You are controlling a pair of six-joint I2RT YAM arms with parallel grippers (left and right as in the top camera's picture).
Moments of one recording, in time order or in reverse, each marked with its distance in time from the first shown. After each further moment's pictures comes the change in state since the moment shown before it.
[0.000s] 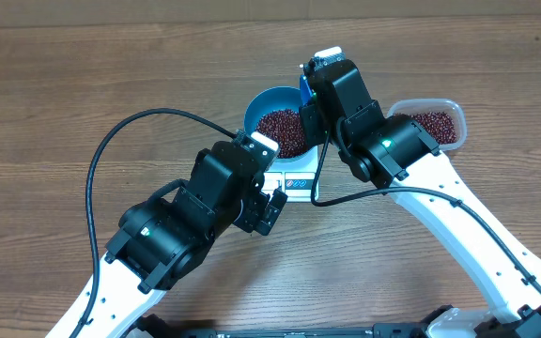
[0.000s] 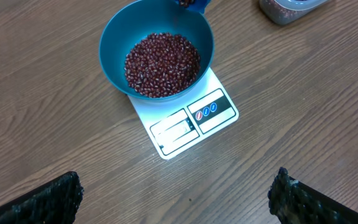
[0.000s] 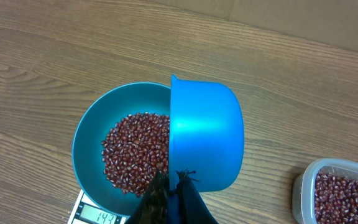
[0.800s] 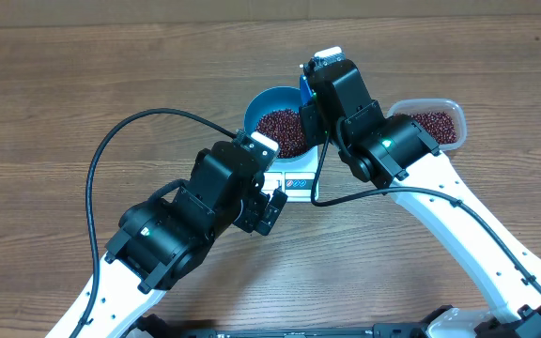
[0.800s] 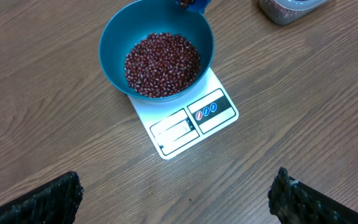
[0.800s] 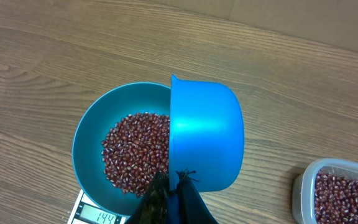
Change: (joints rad) left arm 0.000 0.000 0.000 0.000 0.000 0.000; right arm 0.000 0.000 0.000 0.000 0.000 -0.004
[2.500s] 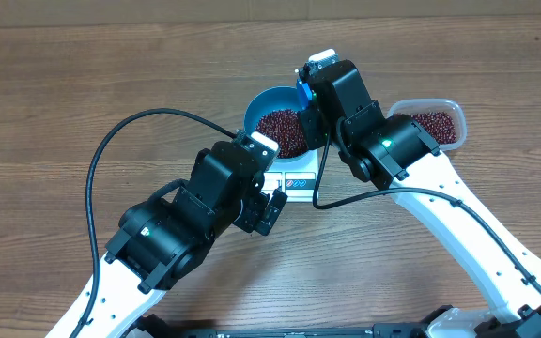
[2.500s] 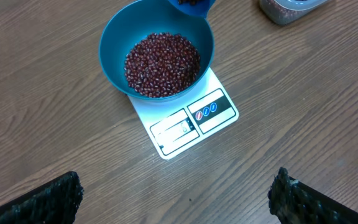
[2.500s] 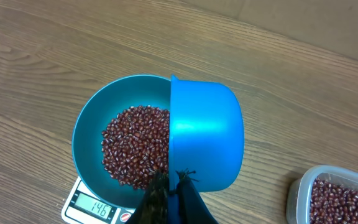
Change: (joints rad) left arm 0.000 0.000 0.000 0.000 0.000 0.000; right arm 0.000 0.000 0.000 -0.011 -0.025 -0.070
